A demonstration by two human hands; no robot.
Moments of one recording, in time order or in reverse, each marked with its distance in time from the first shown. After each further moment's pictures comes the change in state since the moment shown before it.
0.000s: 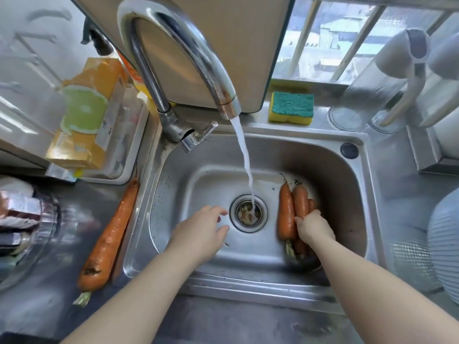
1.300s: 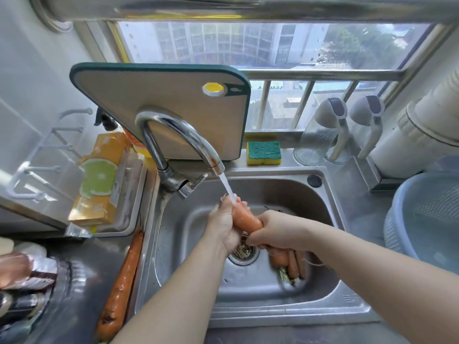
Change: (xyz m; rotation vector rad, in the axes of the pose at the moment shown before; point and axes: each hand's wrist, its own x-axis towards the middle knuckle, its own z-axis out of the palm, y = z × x) left_hand 0.034 0.086 -0.045 -1.964 -0.040 -0.324; right_hand -0.162 -0.085 -0.126 0.088 -0.466 -0.564
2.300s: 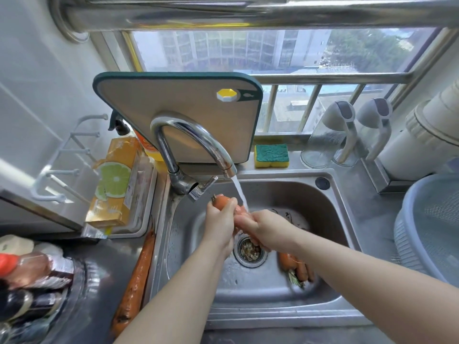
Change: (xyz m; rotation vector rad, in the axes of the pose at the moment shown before) left_hand -0.013 0.019 -0.016 0.318 0.058 0.246; right_hand 0.022 -0.012 0.024 0.025 0.189 -0.182
